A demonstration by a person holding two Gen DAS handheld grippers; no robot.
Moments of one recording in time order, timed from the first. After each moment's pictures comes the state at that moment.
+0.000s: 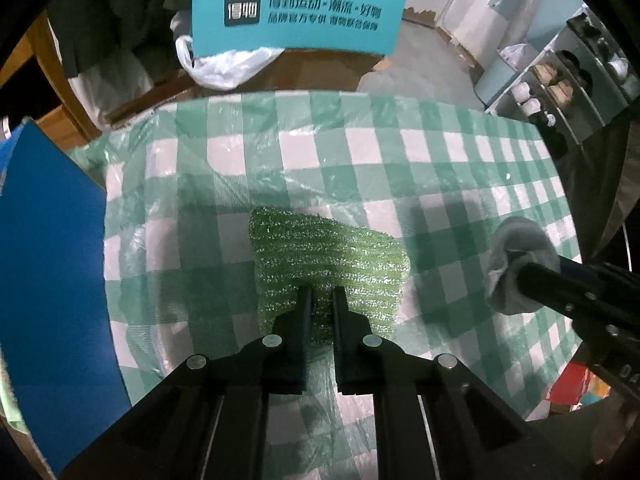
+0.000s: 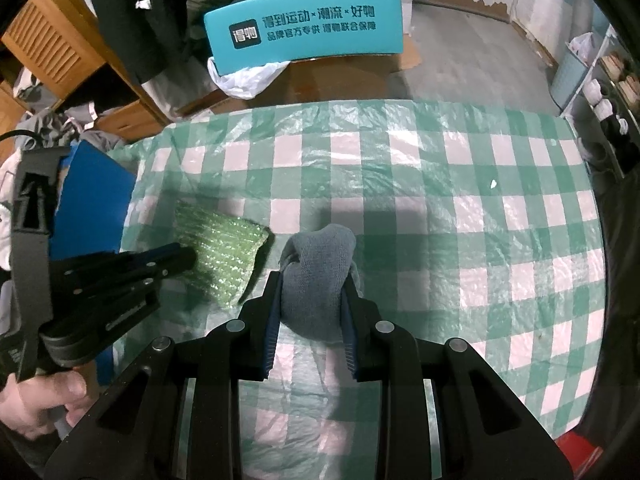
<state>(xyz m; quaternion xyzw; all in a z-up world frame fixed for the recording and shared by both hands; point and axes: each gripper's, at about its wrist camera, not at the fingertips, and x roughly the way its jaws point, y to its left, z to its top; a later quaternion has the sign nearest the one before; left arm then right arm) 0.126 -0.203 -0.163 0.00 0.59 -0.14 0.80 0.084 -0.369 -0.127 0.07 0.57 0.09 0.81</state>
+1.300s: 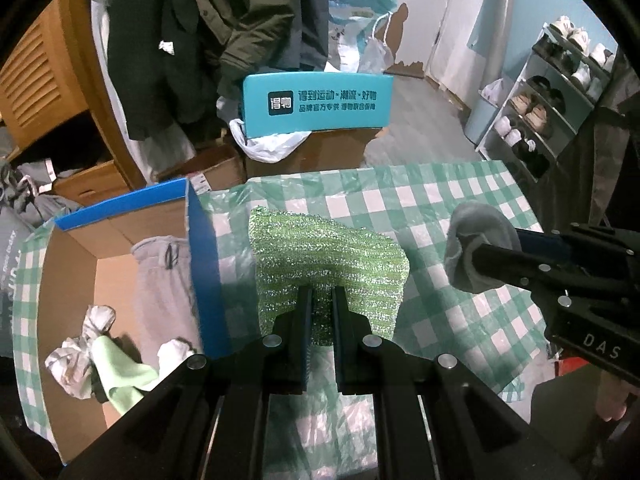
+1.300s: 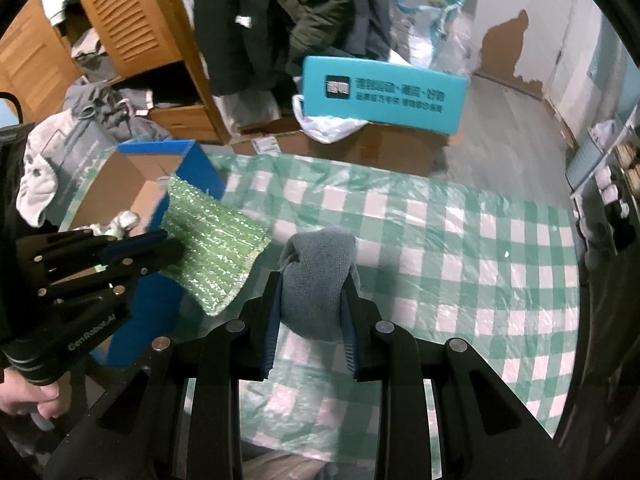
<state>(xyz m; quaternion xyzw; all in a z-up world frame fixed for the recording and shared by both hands) 0.056 -0.135 -0.052 0.02 0.50 -0.13 0.86 0.046 -0.288 -0.039 -0.01 0.50 0.16 0.85</state>
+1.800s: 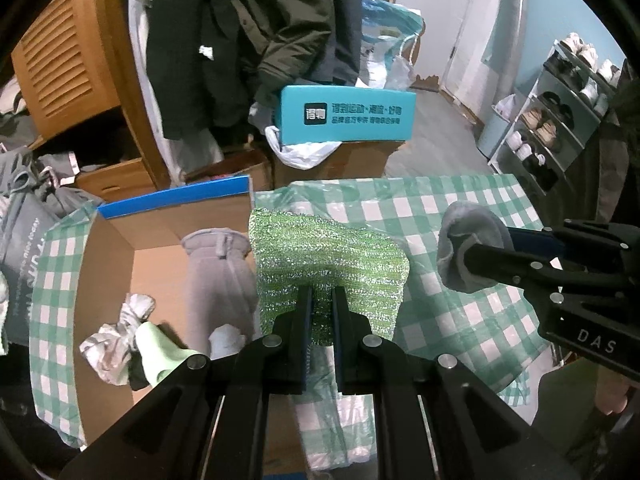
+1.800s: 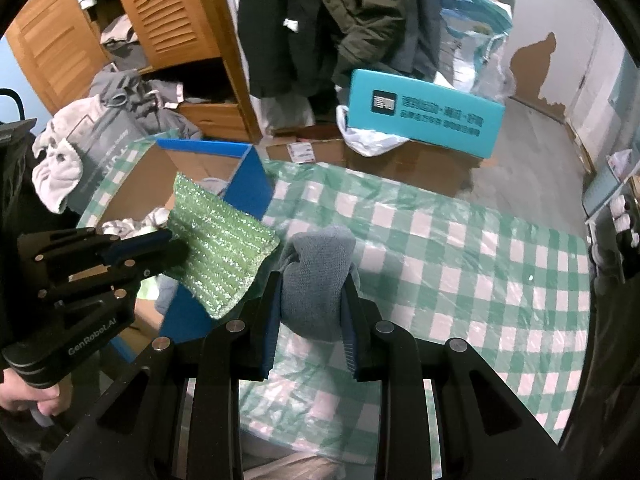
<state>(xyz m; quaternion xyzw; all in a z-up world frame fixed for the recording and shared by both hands) 0.039 -0.085 -0.034 0.01 0.48 -0.11 0.87 0.043 -0.238 -0.023 -0.02 0.49 0.19 0.85</state>
